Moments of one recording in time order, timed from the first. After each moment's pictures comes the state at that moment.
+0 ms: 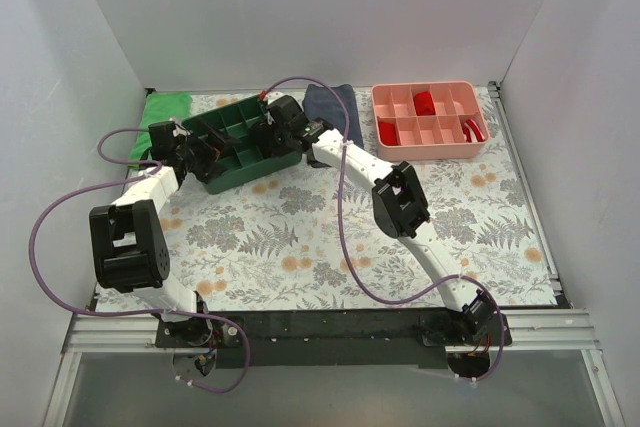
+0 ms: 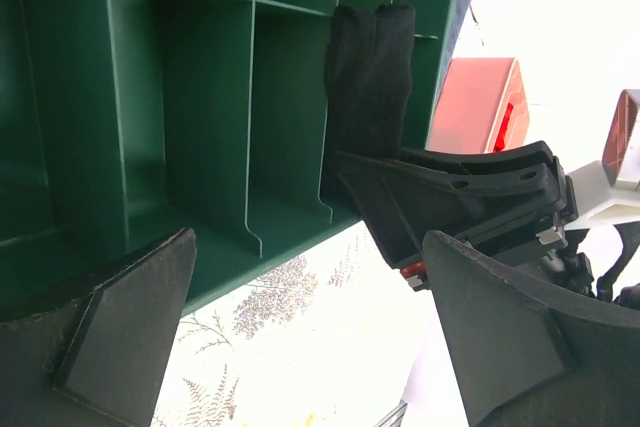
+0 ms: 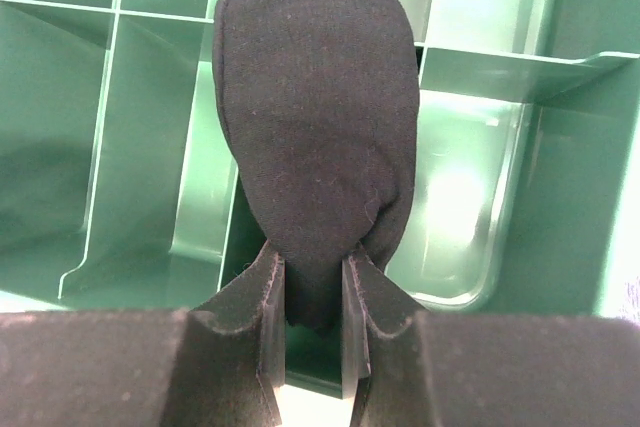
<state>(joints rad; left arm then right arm) 0.14 1.59 0.97 -0.04 0.52 -0.88 0.81 2.55 2.38 -0.51 0.01 0.26</state>
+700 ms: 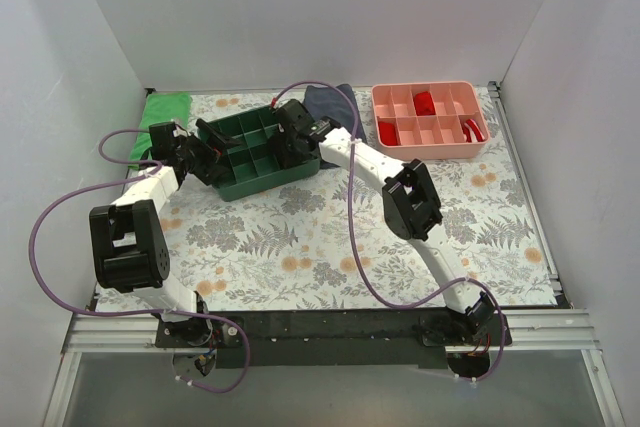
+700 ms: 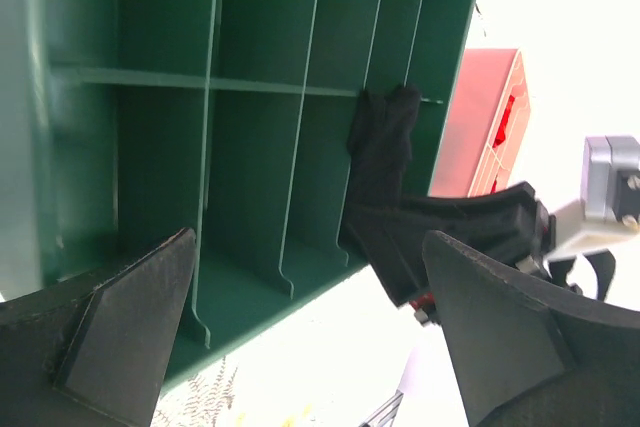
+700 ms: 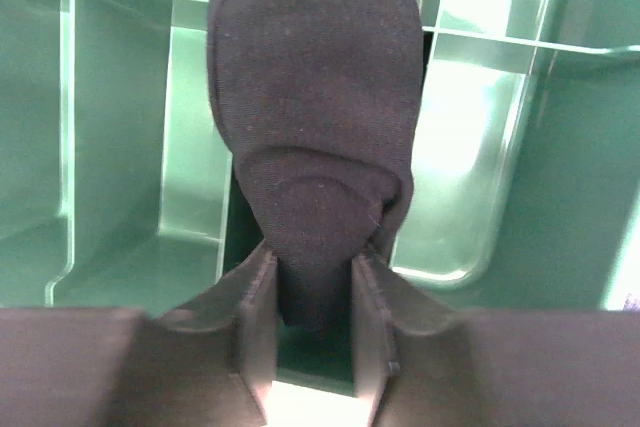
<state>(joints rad) 0.14 1.59 0.97 -0.06 0.54 -0.88 0.81 2.42 2.22 -0.66 0.07 0.30</state>
